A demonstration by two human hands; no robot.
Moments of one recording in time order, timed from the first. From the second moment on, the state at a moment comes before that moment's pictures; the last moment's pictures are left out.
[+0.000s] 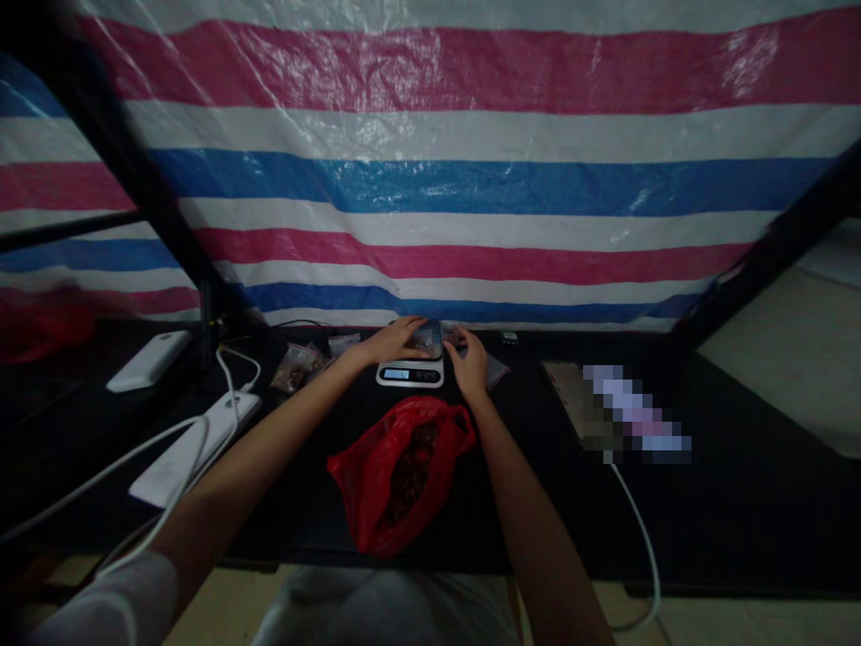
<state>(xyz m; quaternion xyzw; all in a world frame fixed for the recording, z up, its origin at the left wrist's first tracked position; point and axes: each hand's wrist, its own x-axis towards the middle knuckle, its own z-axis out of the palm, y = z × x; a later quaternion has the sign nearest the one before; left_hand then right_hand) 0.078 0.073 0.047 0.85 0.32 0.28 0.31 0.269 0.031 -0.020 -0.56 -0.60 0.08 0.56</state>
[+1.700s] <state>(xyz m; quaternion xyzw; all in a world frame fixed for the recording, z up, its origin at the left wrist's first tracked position) 0.087 0.060 0.042 0.76 0.22 0.36 0.49 0.270 -0.017 0.052 -0.44 -0.81 -0.20 0.33</state>
